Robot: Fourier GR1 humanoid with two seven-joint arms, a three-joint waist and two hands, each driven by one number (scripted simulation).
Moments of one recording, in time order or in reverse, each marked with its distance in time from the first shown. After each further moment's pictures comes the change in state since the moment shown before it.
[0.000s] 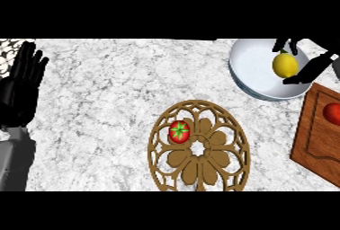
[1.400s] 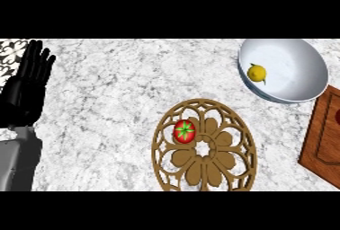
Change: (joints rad) left arm -0.008 -0.025 -0.021 -0.016 -0.003 -0.010 -0.017; right arm -0.013 -0.207 -0.444 0.283 -0.389 0.116 0.050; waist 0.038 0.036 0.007
